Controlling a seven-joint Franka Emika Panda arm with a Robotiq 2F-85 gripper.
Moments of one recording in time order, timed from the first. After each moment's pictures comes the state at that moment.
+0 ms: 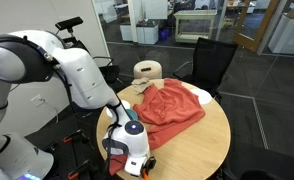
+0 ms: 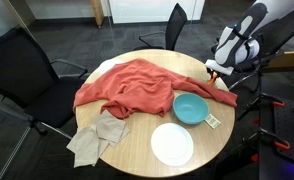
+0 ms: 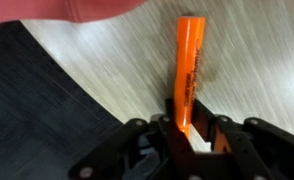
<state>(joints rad) -0.20 0.73 -0.26 -2.29 0.33 3.02 0.96</state>
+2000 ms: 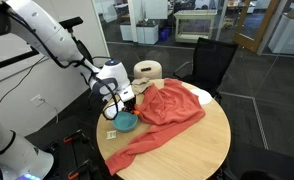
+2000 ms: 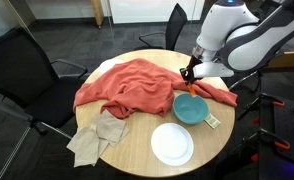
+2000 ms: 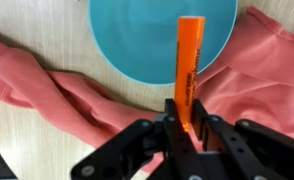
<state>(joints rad) 0.27 0.33 -0.22 -2.42 0.06 2.88 0.93</state>
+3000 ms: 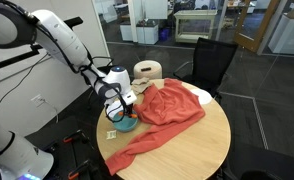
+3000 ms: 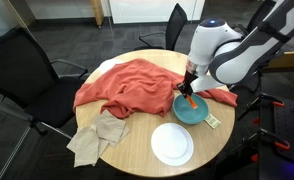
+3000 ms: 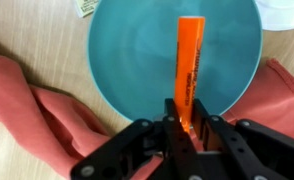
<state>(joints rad) 0.18 0.47 -0.09 -2.33 0.07 2.83 0.79</state>
